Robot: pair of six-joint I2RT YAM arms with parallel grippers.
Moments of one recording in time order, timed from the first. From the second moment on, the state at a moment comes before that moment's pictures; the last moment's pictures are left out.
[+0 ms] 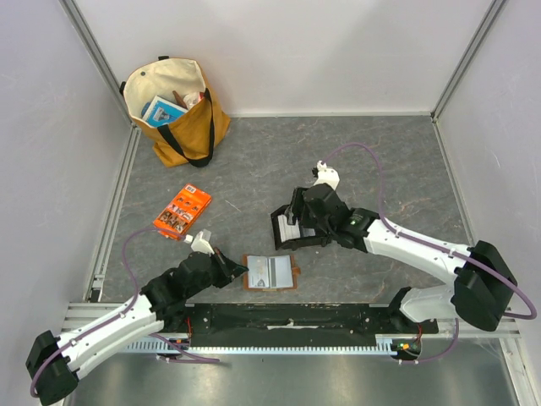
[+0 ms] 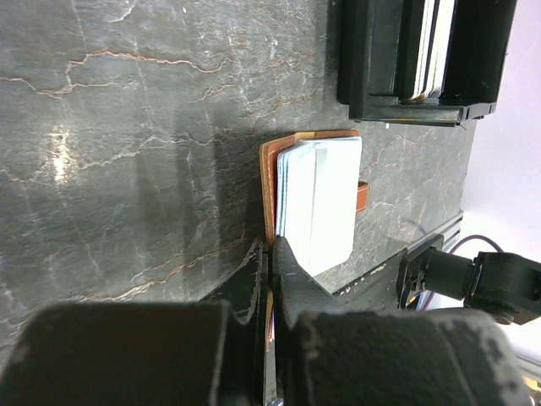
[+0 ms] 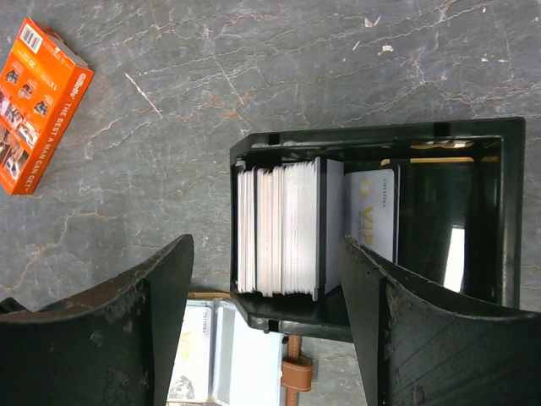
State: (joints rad) left arm -0.86 0.41 0.07 -0.21 -0.10 -1.21; right arm 0.87 1.32 0.88 -0.23 0.35 0.74
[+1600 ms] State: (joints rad) left arm -1.16 1.32 0.84 -0.55 -0.06 -0.78; right arm 1.04 1.08 0.46 -0.20 -0.07 0.72
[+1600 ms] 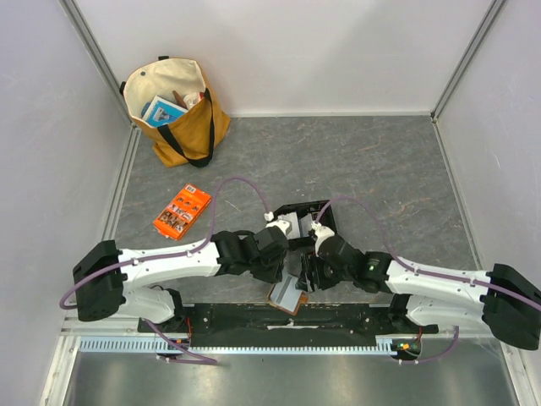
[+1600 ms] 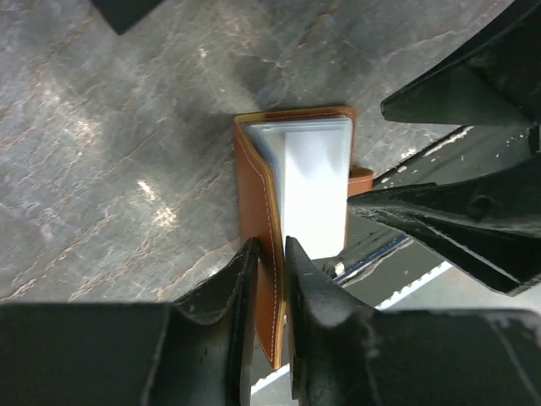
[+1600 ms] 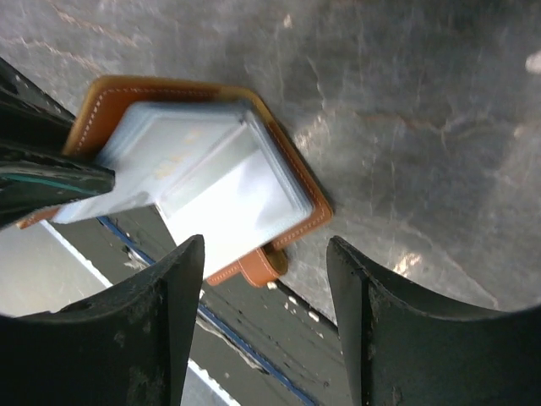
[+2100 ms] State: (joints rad) left arm -1.30 1.47 0.94 -0.44 0.03 -0.78; right arm 1.07 0.85 0.38 -0.45 0.12 0.98
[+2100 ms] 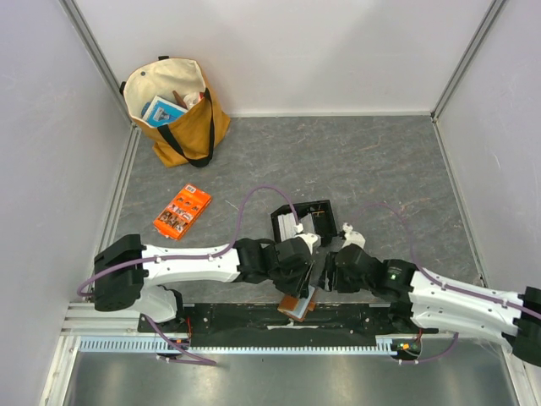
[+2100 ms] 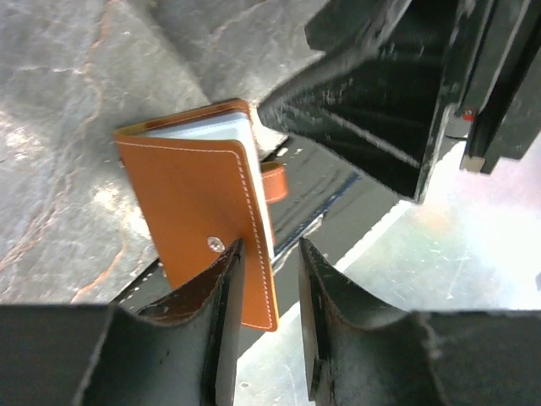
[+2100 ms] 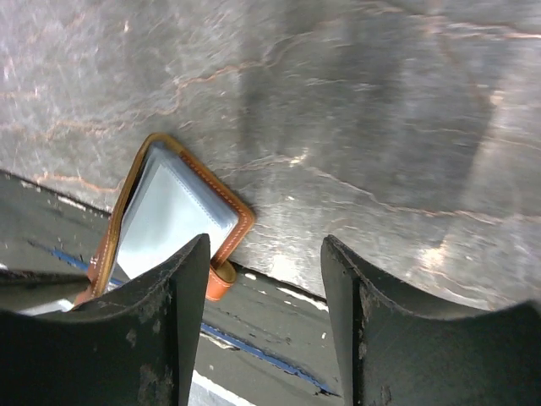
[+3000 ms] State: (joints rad) left arm -1.30 1.52 0.81 -0.32 0.11 -0.86; right arm 1.16 1.07 0.36 -0.26 -0.05 1.08
